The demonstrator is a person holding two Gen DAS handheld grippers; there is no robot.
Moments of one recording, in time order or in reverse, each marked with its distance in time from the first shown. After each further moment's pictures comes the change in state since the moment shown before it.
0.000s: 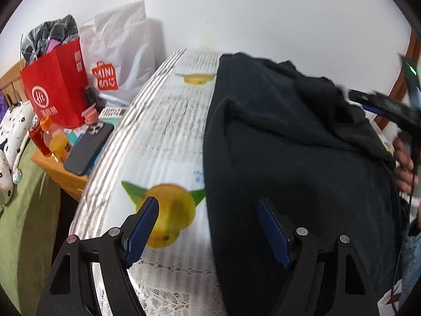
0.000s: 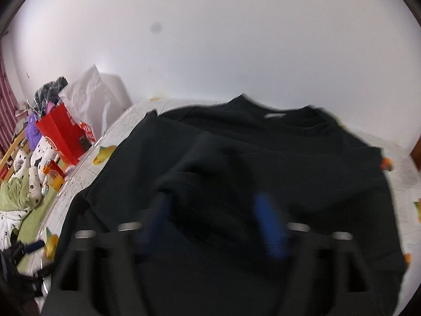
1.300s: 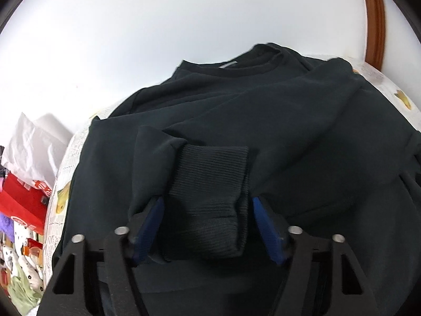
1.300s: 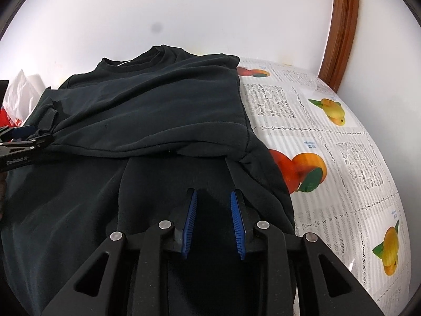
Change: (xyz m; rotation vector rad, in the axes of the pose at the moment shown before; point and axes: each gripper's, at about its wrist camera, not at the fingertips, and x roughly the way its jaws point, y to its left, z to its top) left arm 0.122 -0.241 0.090 0.423 -0.014 0.150; right arm -0.041 -0.199 -0.137 0.184 0.106 -0.296
